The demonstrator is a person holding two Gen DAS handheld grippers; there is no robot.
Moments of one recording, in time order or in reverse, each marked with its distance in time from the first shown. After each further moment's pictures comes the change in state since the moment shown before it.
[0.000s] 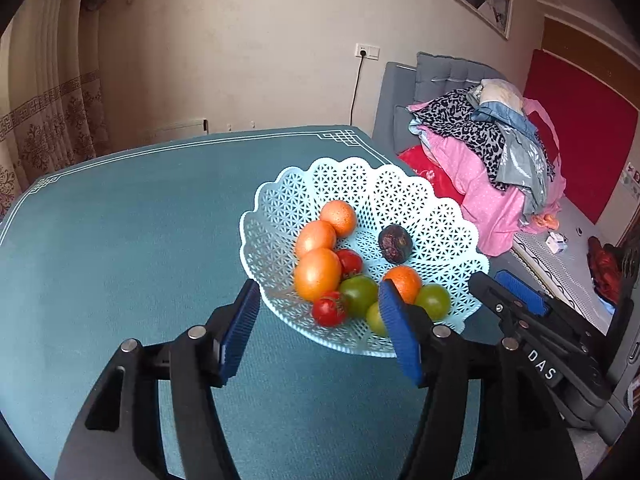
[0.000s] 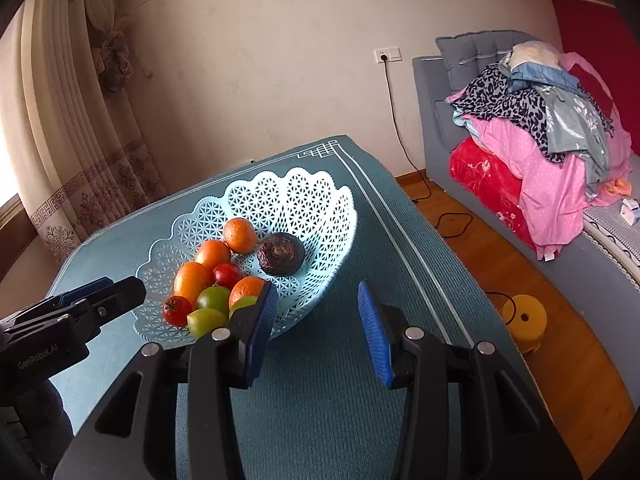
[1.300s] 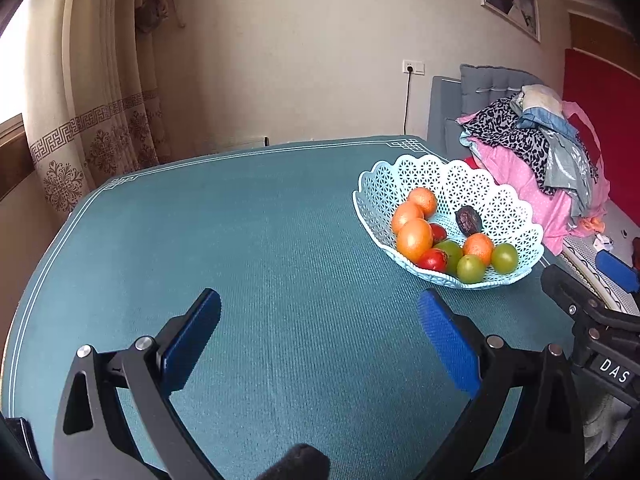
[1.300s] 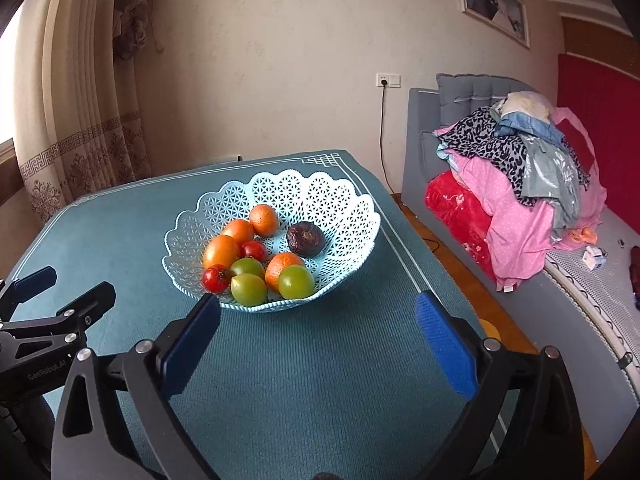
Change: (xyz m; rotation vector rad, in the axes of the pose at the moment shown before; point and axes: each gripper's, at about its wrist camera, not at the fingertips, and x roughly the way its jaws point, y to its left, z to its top) left arm -0.052 0.043 -0.044 0.010 -0.084 0.205; right arm -0.053 0.056 -0.021 -0.171 -0.044 -0.152
